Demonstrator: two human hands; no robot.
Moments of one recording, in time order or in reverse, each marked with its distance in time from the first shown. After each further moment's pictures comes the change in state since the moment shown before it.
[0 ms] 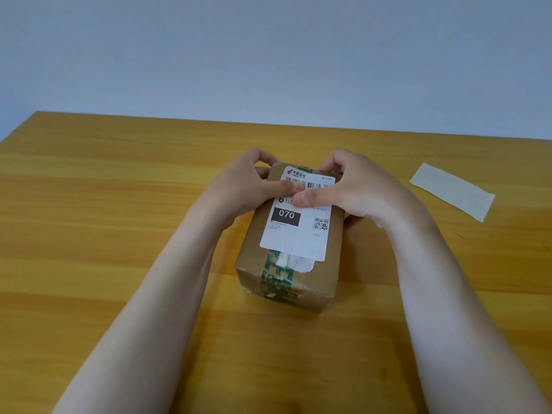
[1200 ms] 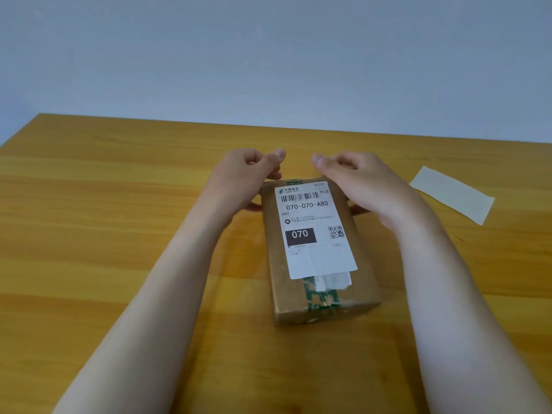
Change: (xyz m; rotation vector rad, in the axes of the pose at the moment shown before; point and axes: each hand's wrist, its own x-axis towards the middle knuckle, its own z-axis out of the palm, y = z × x) left_hand -0.001 0.006 -0.003 -0.034 0.176 0.000; right_hand 0.001 0.001 -0.009 0.094 0.077 0.035
